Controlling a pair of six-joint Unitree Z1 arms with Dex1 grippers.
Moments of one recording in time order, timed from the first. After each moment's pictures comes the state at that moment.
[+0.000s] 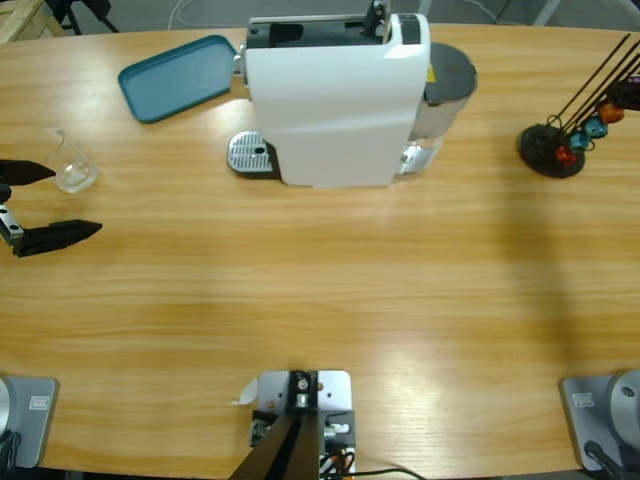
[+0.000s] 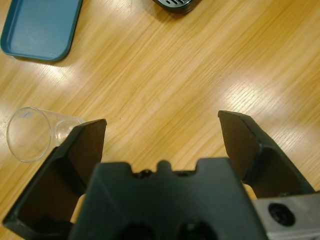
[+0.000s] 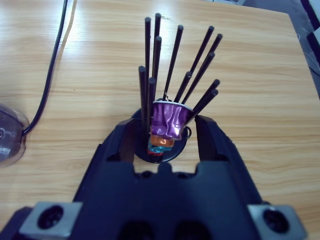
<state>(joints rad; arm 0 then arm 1) -0.66 1.12 -0.66 0.39 0.00 0.26 0.12 1.29 -0.60 -0.07 -0.21 0.00</state>
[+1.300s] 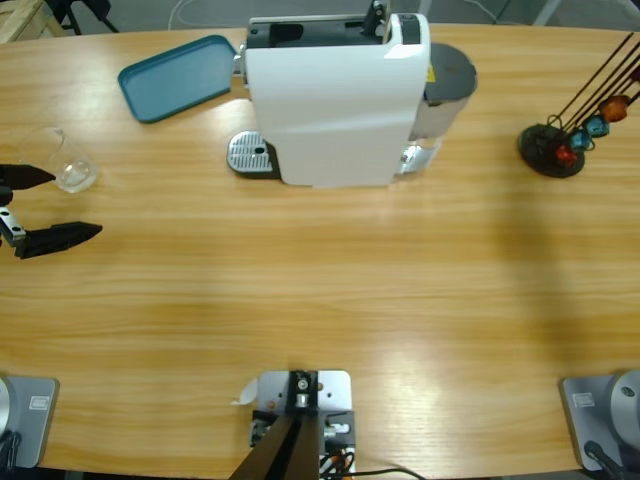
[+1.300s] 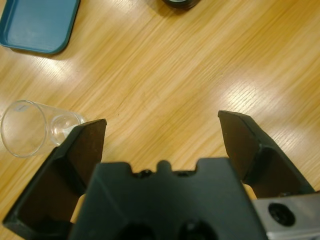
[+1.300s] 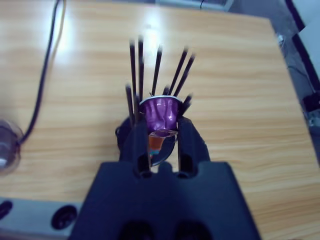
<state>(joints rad) -0.66 1.12 -0.64 0.38 0.00 0.24 0.12 1.25 -0.69 0.02 -0.26 0.00</state>
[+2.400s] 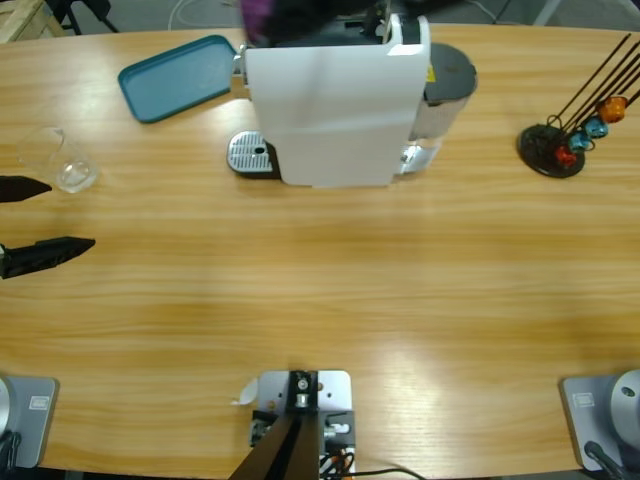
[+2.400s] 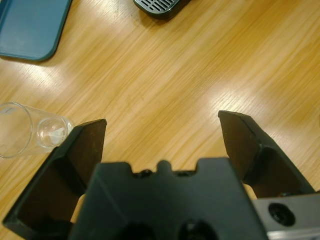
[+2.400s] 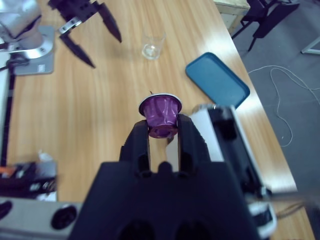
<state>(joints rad) -0.66 1.03 -0.62 0.41 -0.07 0.22 0.86 1.58 -1.45 0.40 0.28 -0.47</state>
